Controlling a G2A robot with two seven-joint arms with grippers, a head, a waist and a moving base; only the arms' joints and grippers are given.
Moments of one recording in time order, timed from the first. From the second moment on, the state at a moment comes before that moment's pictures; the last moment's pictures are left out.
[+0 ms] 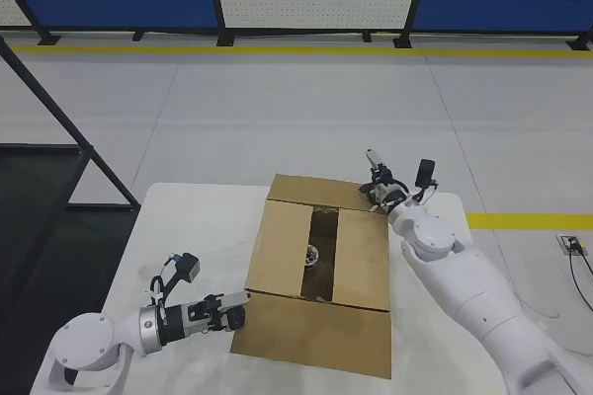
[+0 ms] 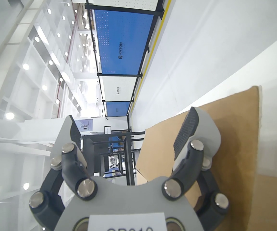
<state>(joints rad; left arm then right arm) 1.21 -1.16 -1.61 -1.75 -0.18 0.09 -1.24 -0.30 -1.28 0.67 -0.70 0.75 -0.23 0.10</state>
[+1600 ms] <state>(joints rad) 0.76 -1.19 -1.15 -1.53 -0.24 0.10 -0.99 -1.13 -1.02 1.49 -1.37 0.82 -0.43 1.04</state>
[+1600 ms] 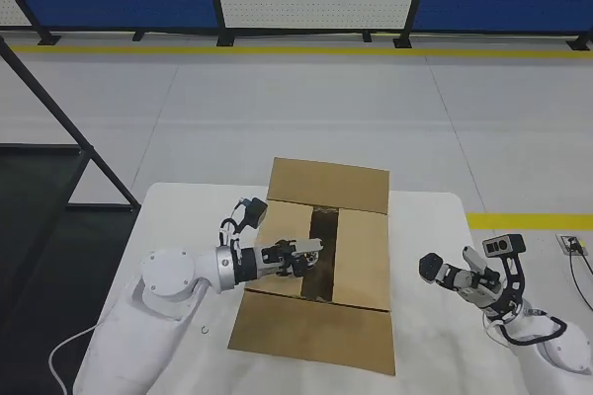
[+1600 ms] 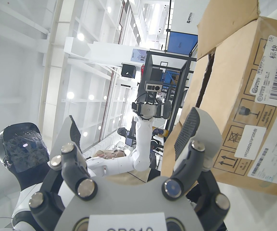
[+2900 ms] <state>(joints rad) 0.62 -1.30 -0.87 -1.38 -0.16 -0.08 -0.76 -1.23 -1.02 1.57 -1.39 0.82 -0.46 1.13</state>
